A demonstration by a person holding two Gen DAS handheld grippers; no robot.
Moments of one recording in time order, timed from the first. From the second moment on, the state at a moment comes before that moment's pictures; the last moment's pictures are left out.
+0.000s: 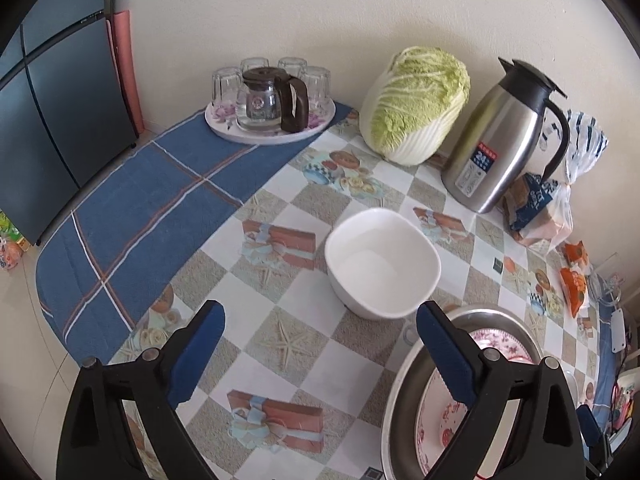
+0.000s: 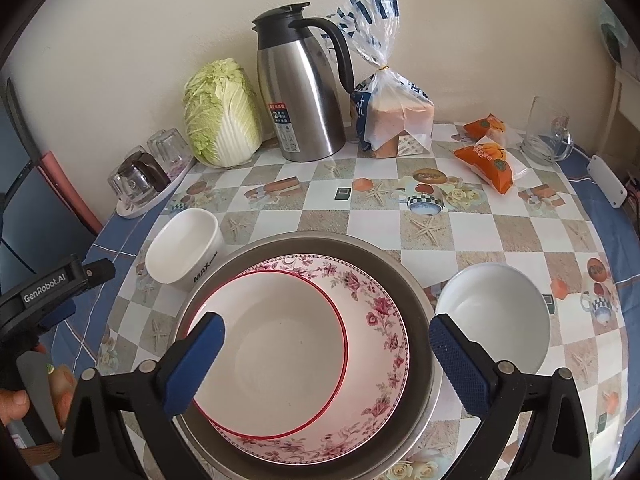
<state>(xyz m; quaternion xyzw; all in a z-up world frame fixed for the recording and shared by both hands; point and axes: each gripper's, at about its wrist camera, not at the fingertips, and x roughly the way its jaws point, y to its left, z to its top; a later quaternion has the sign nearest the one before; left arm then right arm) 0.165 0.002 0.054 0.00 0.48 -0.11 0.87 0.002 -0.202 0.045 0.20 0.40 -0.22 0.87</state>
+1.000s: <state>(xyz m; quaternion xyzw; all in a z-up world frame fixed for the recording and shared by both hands) 0.235 0.033 -0.001 -0.12 0.50 -0.14 0.84 0.121 -0.189 0.056 0.22 0.47 -0.15 0.84</state>
